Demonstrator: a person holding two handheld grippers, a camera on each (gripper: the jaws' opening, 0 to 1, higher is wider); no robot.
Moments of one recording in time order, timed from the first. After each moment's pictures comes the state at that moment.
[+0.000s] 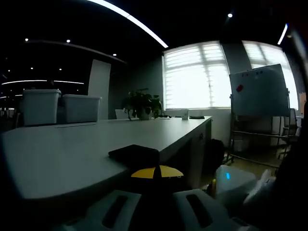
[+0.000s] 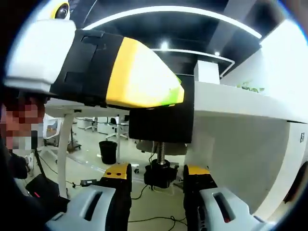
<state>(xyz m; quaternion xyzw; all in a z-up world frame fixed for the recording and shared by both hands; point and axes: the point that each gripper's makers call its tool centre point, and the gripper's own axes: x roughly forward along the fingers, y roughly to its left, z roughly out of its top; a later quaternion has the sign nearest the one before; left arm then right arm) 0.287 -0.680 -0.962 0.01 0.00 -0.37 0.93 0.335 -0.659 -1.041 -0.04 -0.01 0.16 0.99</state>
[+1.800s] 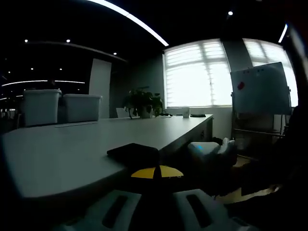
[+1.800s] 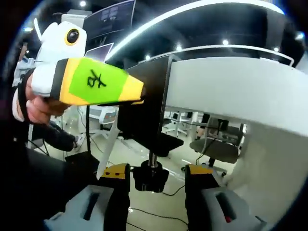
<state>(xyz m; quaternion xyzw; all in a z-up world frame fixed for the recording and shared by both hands) 0.291 -0.679 -0.965 0.01 0.01 -0.37 0.93 0.343 -0.638 -1.040 -0.07 0.00 0.43 0.90</state>
